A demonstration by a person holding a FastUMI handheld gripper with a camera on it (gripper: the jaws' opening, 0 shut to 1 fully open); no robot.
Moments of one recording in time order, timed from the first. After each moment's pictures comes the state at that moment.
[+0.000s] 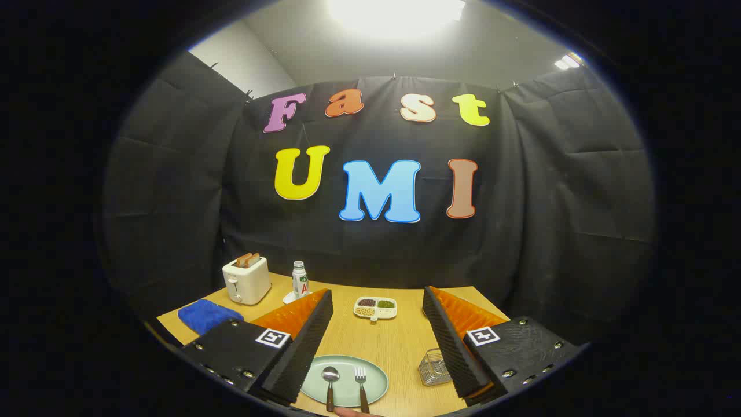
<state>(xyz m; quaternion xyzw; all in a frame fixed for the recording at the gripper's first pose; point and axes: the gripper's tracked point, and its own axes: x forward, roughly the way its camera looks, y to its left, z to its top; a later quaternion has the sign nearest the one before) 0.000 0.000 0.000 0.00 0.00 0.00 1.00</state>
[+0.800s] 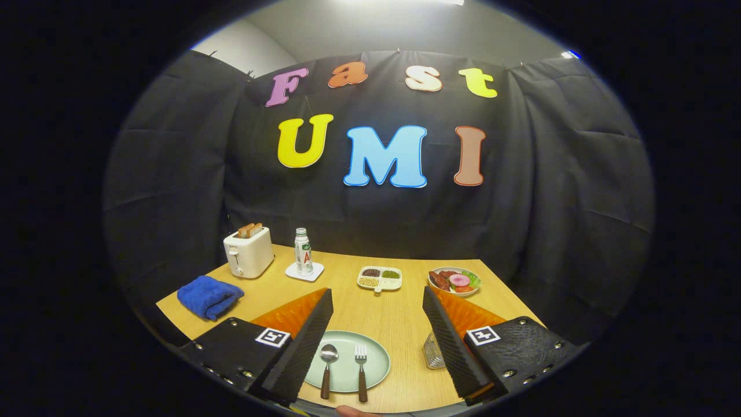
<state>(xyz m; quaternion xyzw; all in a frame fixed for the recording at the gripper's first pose) 0.013 -0.001 -0.049 -0.01 0.06 0.01 1.00</state>
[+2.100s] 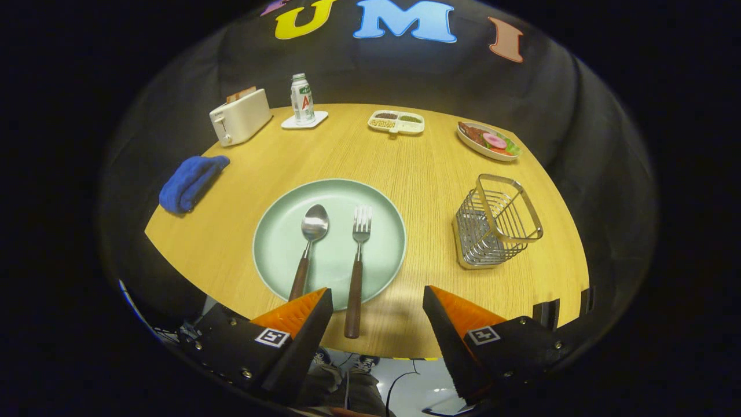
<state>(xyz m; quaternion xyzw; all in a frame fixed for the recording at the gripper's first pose) -0.006 0.005 -0.270 -0.03 0.43 0.07 0.90</state>
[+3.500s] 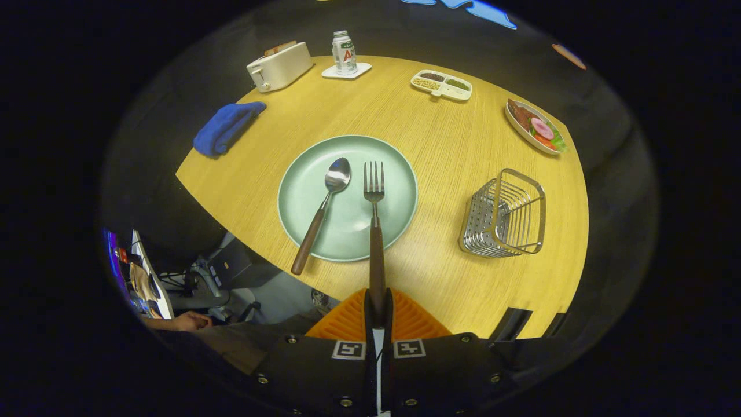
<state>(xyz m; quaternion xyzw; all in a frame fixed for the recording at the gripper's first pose) -0.033 -0.033 -0.215 -0.09 0.57 0.18 0.80</state>
